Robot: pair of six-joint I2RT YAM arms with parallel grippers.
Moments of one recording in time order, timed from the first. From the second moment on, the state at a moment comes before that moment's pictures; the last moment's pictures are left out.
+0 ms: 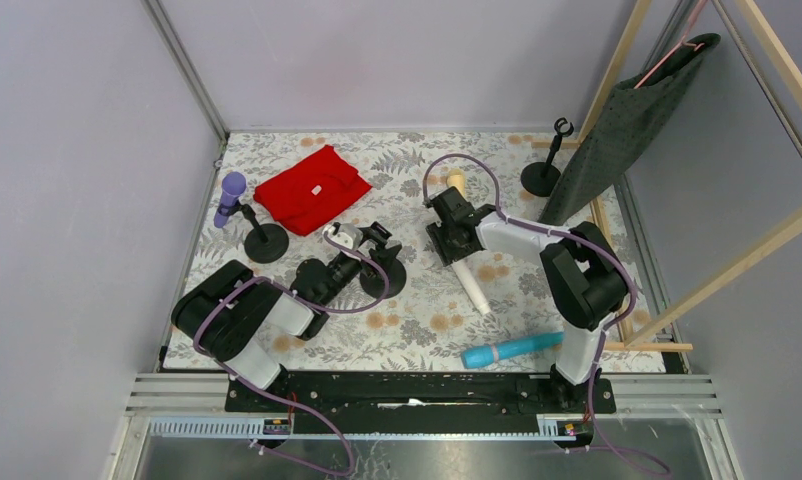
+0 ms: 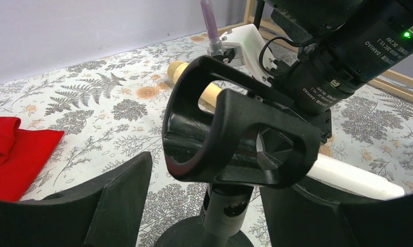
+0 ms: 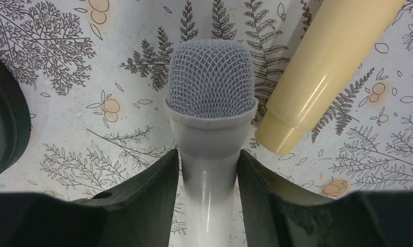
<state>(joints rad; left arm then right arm) -0.59 1.59 0.25 1.48 0.16 -0.11 0.63 1.84 1.18 -0.46 0.11 0.12</state>
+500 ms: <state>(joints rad) -0.58 1.59 0.25 1.48 0.18 -0.10 0.63 1.90 1.21 -0.45 0.11 0.11</state>
